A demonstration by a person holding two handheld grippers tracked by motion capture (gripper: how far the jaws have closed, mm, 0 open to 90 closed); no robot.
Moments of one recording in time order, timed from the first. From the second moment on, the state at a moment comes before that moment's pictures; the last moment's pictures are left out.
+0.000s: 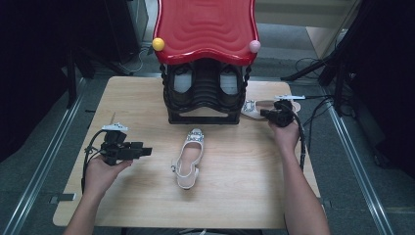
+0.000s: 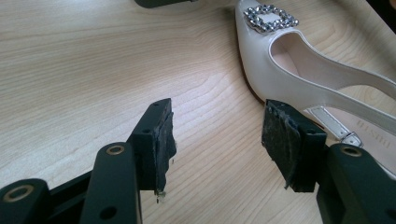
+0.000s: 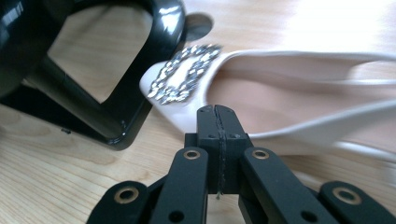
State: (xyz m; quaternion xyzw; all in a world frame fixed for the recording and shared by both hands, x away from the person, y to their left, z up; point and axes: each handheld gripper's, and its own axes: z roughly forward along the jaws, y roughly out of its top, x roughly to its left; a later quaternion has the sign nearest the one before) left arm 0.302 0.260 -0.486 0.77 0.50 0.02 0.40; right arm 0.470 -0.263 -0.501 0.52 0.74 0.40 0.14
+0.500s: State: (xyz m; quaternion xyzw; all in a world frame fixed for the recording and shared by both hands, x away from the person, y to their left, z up) left arm 0.306 0.251 -0.490 0.78 0.49 0.02 0.39; right arm 0.470 -0.305 -0.459 0.55 0.70 0.41 0.18
